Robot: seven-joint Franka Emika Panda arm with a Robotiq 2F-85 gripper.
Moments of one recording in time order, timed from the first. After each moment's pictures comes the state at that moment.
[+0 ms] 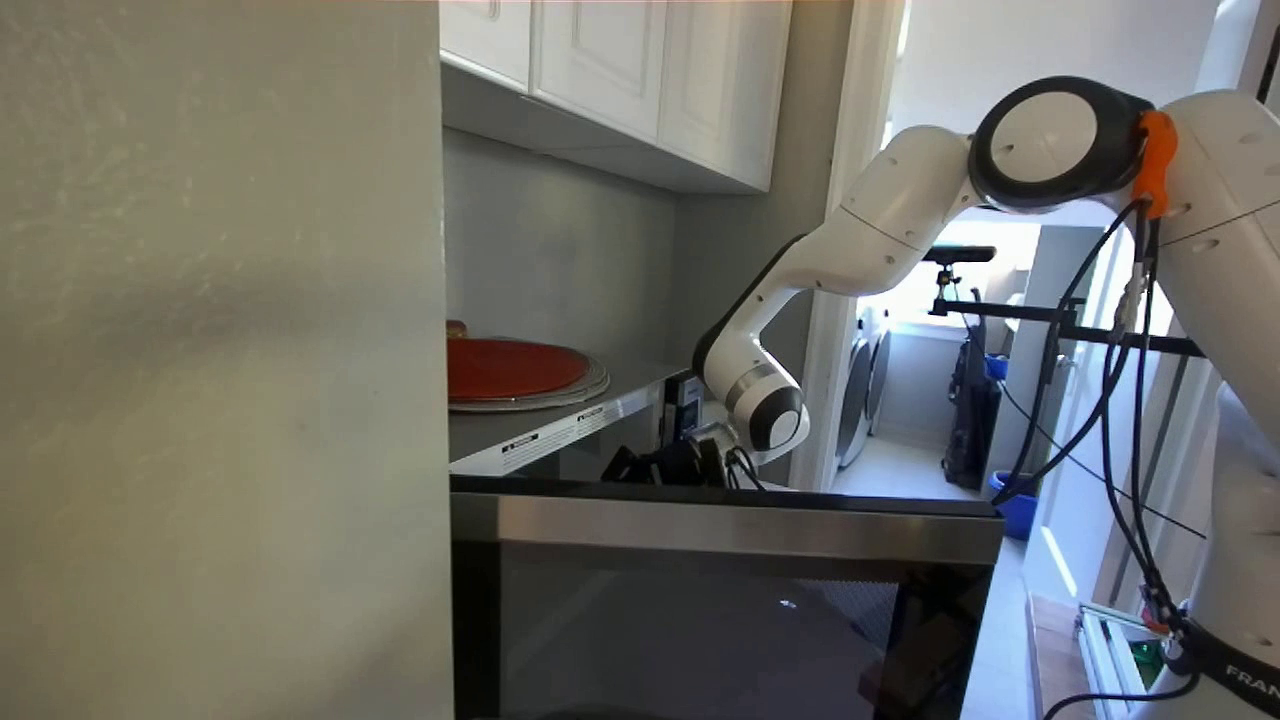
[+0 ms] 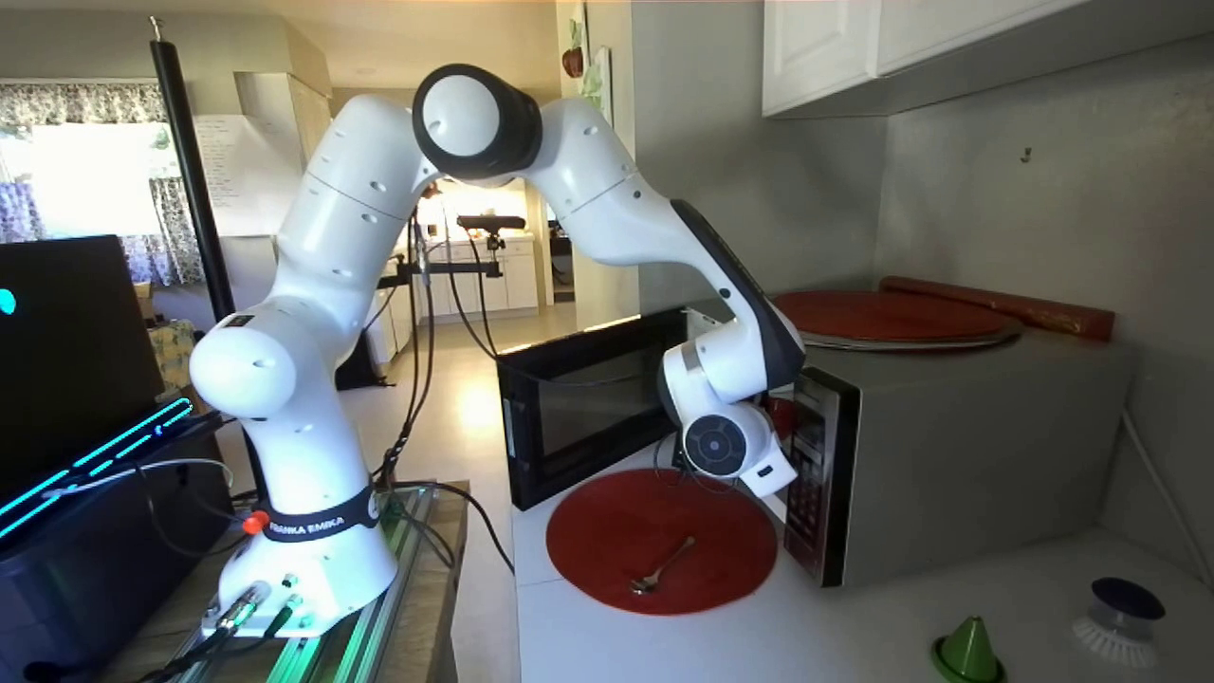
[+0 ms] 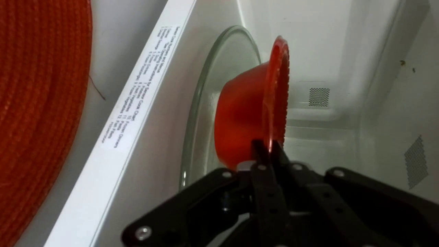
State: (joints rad) arm 0.02 0.56 -0.08 -2.07 1.91 2.11 -1.00
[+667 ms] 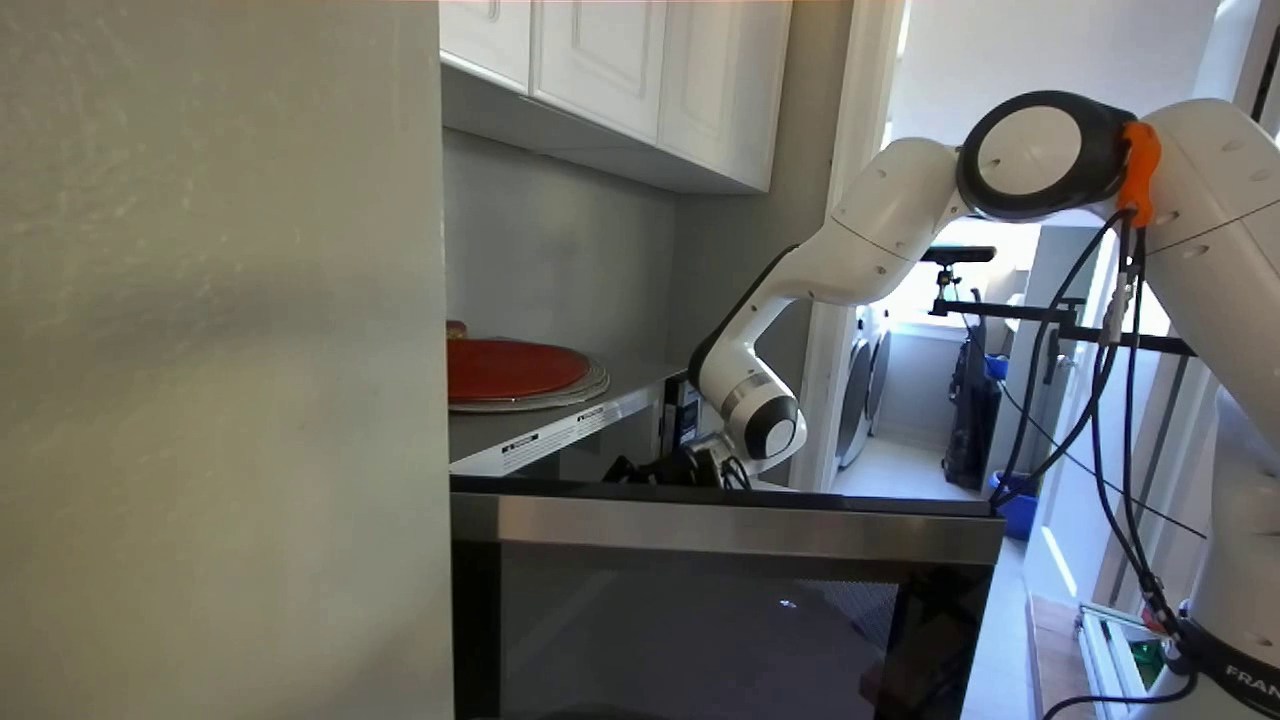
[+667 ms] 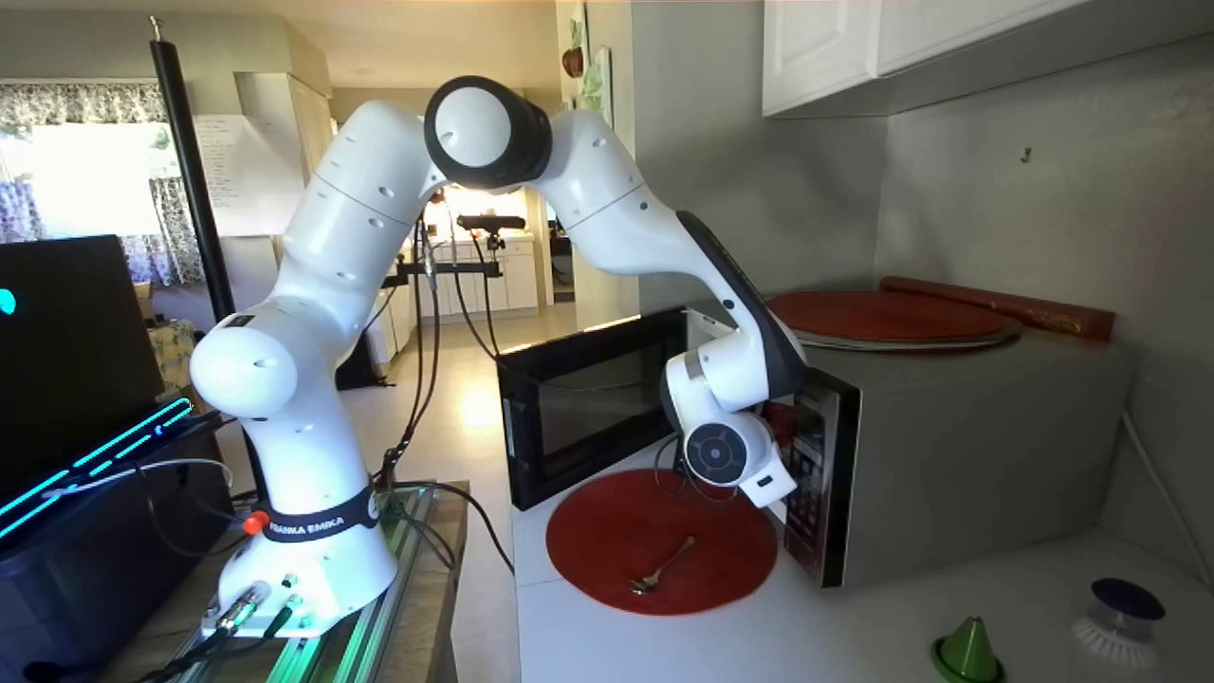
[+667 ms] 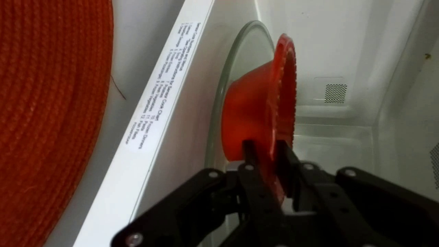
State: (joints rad) arm 0.03 0.60 -0.08 -2.05 1.92 2.13 -0.99
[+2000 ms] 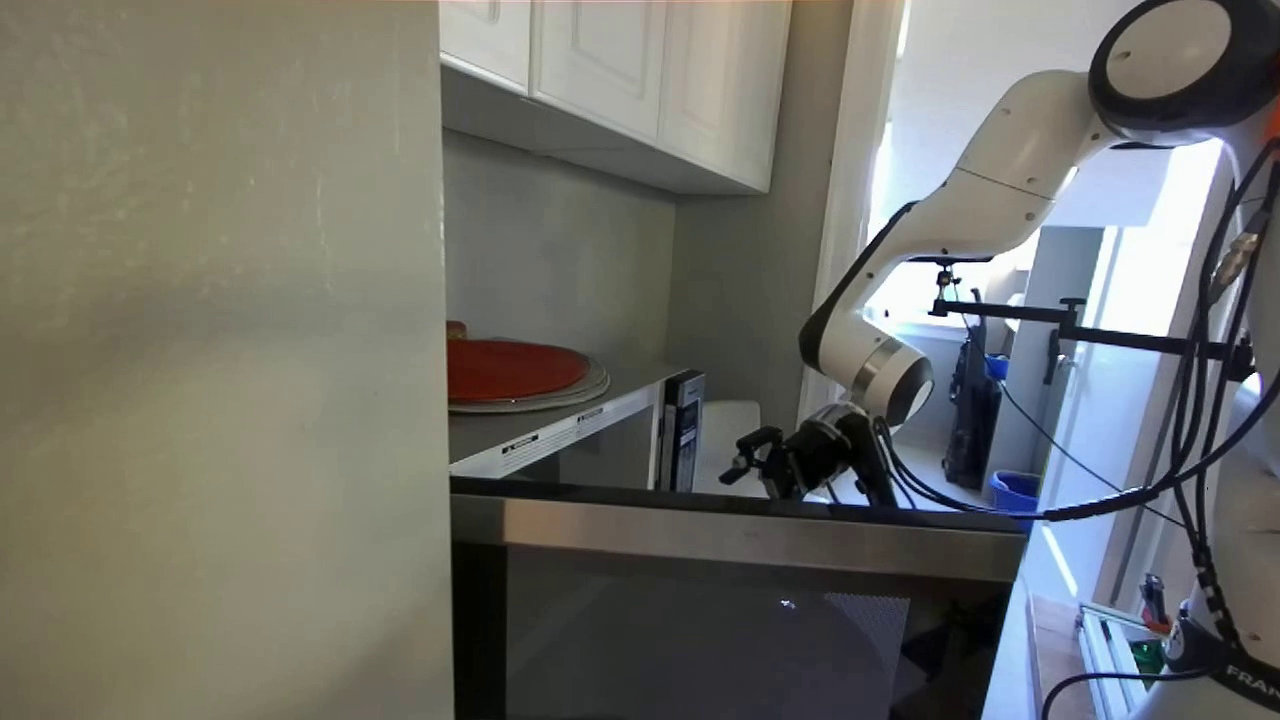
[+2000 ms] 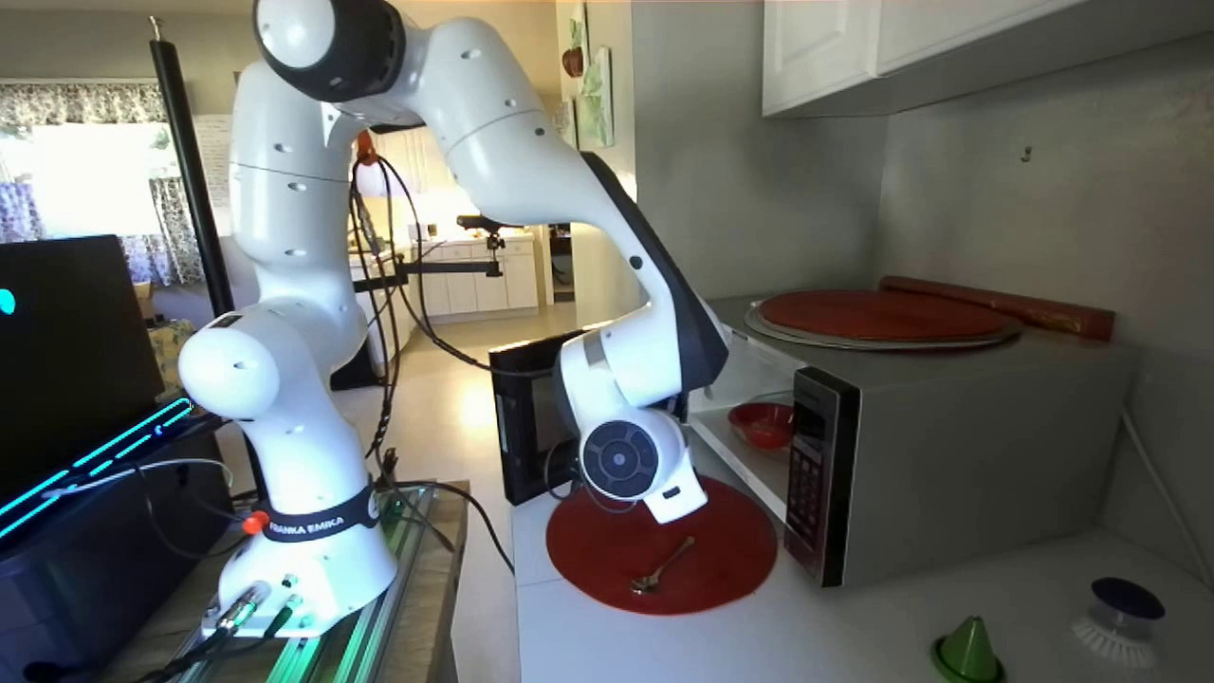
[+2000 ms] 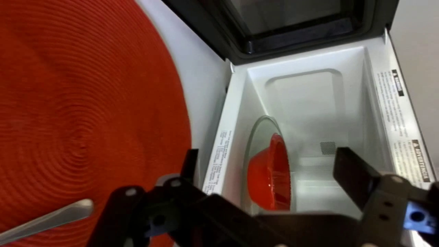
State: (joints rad) arm -0.10 0.21 -0.22 -2.52 1.50 1.94 -0.88
